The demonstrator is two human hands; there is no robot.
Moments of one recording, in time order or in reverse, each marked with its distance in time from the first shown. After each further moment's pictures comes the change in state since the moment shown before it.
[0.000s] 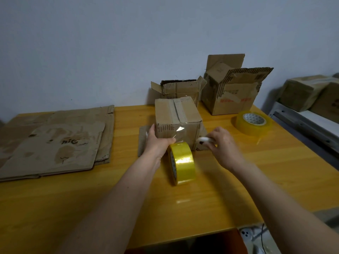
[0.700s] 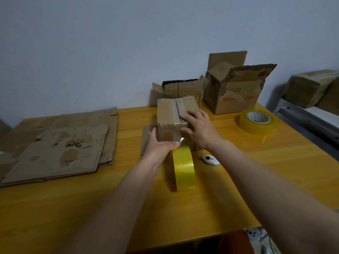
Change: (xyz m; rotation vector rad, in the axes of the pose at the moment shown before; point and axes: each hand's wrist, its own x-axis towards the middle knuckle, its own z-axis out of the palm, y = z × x) left_hand -0.007 -0.006 -0.009 0.026 -0.090 -0.003; right_hand 0.057 -0.044 0.014 -0.064 -0.137 -0.104
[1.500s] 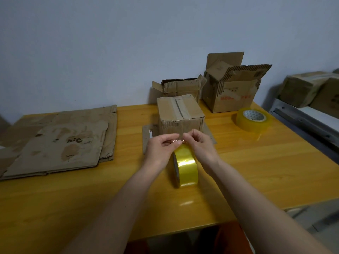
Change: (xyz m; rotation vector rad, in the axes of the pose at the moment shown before) left_hand -0.040 -0.003 0.003 0.166 -0.008 0.381; right_hand -0.068 -0.031 0.015 0.976 0.082 0.257
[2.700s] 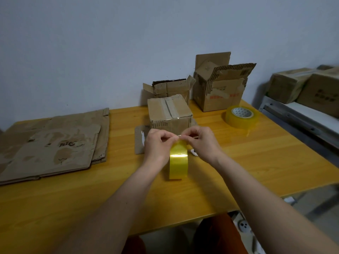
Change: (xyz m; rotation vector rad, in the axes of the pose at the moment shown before) left_hand -0.007 0.027 0.027 0.331 0.125 0.089; right_hand -0.013 -0.017 -0.037 -0.307 0.029 -0.138
